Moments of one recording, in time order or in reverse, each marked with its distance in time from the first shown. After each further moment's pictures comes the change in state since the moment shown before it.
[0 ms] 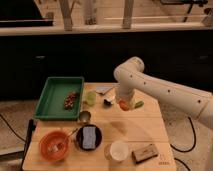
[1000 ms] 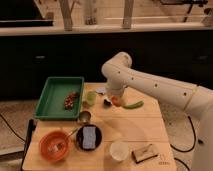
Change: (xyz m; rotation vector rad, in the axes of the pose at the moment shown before) arm -0.008 -0.044 -0.010 -0.012 0.022 -0.115
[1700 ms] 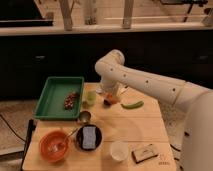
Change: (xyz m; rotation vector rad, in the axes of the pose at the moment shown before) arm 0.005 -0.035 0.004 0.000 -0.004 -0.065
